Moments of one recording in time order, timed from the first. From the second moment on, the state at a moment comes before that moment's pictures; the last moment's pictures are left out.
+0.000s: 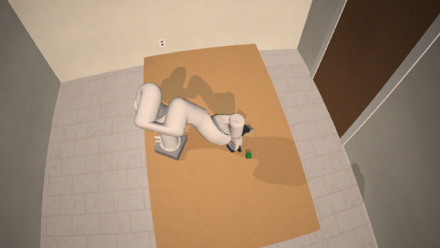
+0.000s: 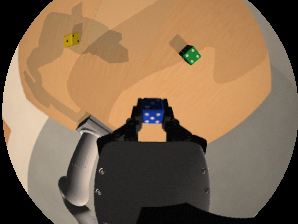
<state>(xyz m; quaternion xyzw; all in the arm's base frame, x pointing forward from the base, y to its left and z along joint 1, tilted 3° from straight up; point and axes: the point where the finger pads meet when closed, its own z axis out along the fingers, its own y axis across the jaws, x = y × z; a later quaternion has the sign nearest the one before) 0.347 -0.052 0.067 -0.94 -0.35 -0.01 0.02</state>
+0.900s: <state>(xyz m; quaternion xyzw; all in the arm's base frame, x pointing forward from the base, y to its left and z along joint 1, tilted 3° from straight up) 0.351 -0.047 0.081 -0.96 -0.28 -0.01 0.02</state>
